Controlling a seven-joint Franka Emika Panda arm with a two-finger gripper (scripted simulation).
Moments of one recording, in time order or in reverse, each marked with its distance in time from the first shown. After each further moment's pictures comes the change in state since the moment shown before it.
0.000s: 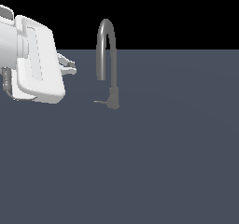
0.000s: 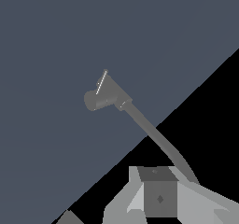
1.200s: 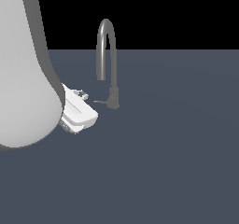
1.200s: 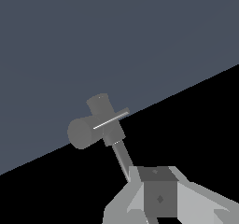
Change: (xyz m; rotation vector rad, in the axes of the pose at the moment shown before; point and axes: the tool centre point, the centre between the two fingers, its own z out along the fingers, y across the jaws) arm 0.065 -0.039 0.057 -0.367 -0.024 -0.385
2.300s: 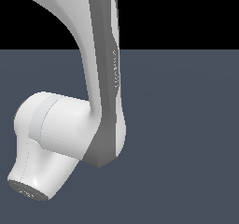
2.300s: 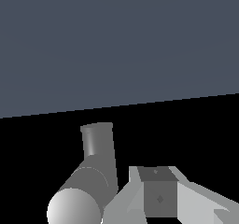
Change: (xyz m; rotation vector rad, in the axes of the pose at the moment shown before) arm 0.053 -0.037 0.054 -0.315 -0.032 -0.351
